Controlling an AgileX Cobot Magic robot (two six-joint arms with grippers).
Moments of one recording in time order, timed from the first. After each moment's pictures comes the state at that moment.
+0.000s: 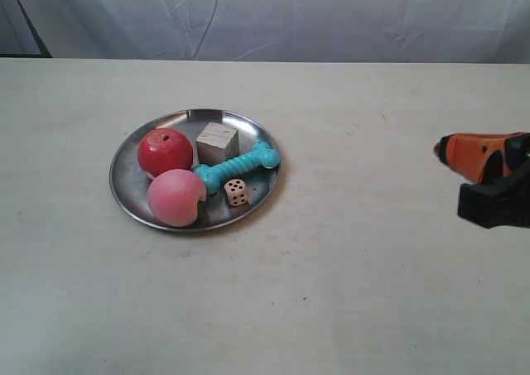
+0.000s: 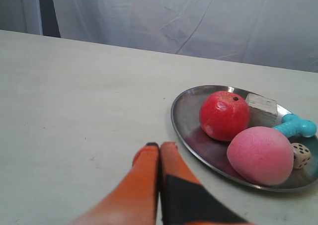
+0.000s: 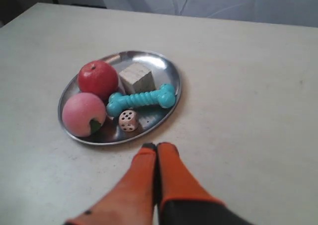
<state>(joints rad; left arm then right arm) -0.08 0.01 0.00 -0.15 0.30 -0.02 0.39 0.69 -0.48 0.19 0.31 0.01</state>
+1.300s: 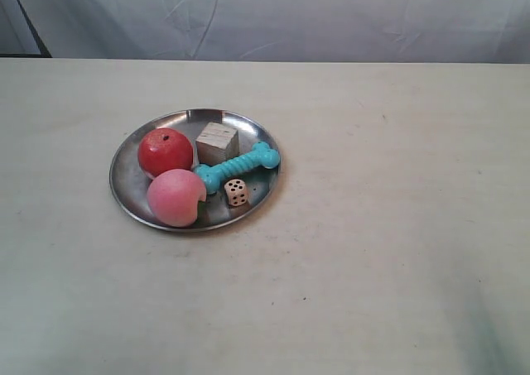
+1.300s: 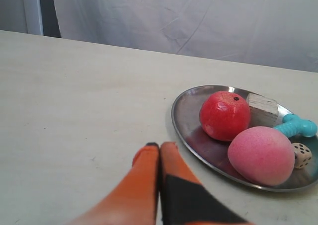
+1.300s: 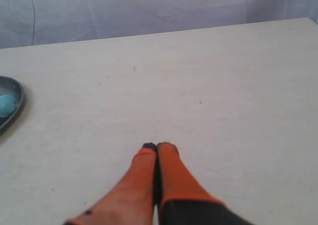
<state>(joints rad) -0.08 0.01 0.00 -0.15 0.30 -0.02 -0.13 0.01 -0.01 0.13 0.40 -0.01</state>
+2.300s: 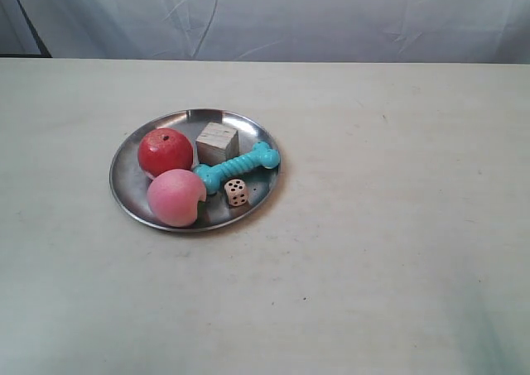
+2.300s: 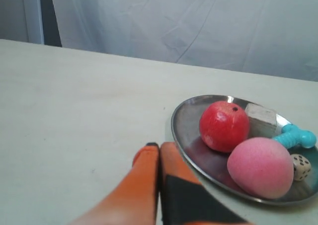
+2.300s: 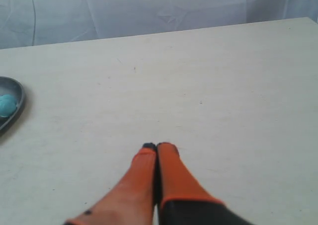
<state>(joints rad) -0.08 0.01 0.00 -0.15 0.26 -0.02 -0.13 0.01 -0.01 0.13 0.40 -0.01</state>
